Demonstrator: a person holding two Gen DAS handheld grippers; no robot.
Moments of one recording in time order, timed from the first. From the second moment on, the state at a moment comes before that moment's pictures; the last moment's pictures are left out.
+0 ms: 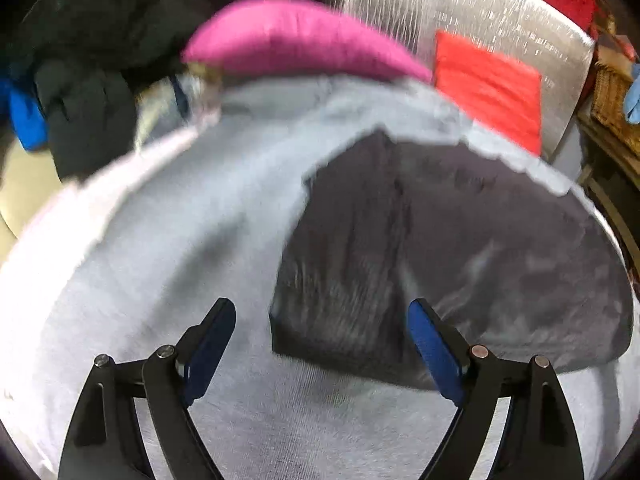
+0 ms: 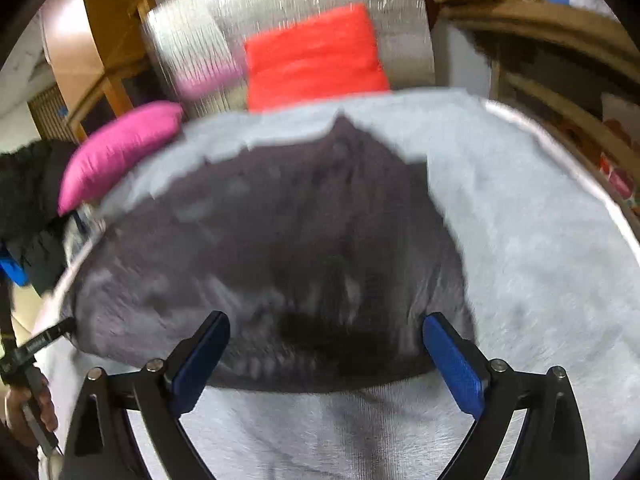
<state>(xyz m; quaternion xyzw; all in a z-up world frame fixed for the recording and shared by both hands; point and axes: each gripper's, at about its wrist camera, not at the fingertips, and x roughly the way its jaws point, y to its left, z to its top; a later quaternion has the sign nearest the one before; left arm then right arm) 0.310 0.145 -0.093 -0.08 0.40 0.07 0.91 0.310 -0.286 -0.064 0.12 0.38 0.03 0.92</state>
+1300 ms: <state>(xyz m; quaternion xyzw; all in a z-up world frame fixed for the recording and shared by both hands) 0.345 0.028 -0.123 0.07 0.44 0.02 0.90 0.353 -0.189 -0.100 -0.03 0.44 0.03 0.90</state>
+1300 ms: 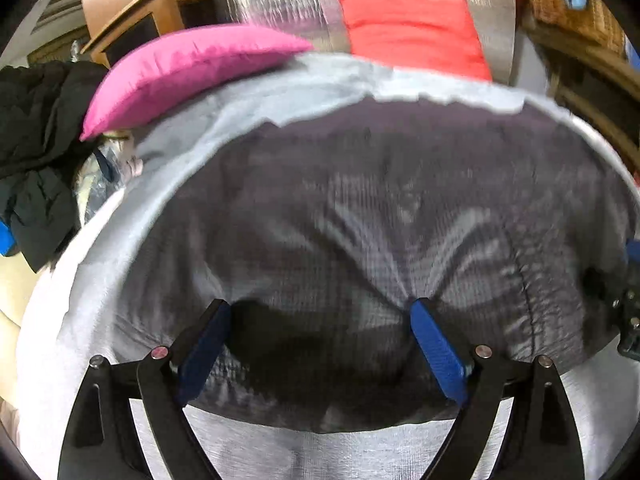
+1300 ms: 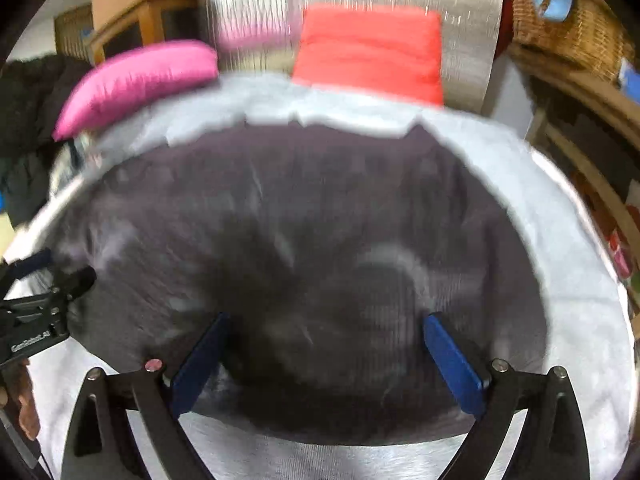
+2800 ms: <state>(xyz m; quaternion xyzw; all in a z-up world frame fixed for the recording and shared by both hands) 0.418 0.214 -0.121 -0.22 0.48 -0.10 0.84 0.412 -0.396 -0.103 0.29 0.48 0.10 0.82</state>
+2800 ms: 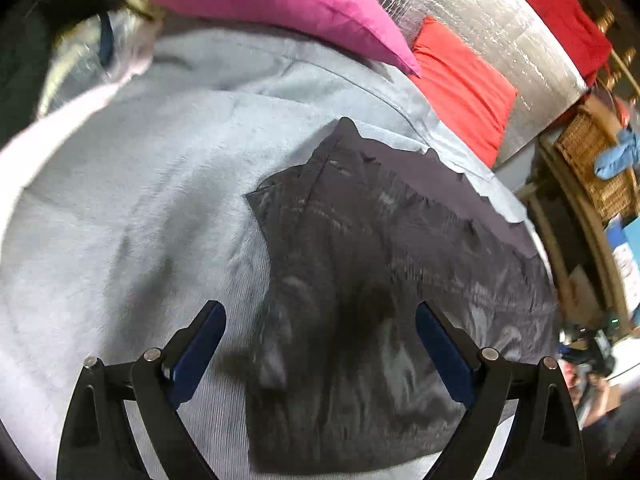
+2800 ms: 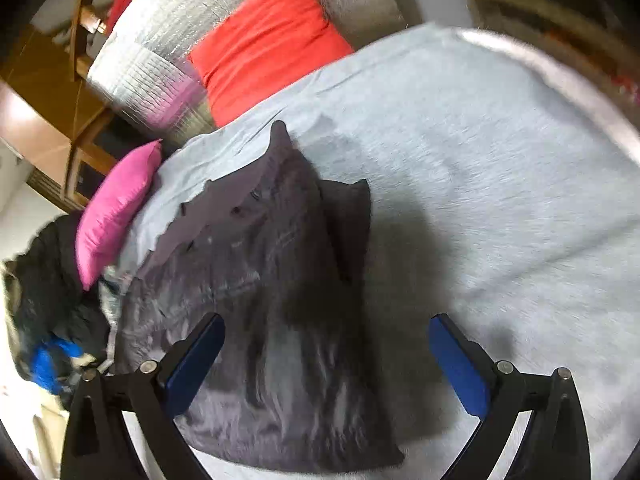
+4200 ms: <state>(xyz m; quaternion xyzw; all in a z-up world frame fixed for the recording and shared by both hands) 0.349 0.135 0.102 -0.07 0.34 -0.14 0.93 0.347 -0.280 0.161 0.02 0.38 0.18 0.91</state>
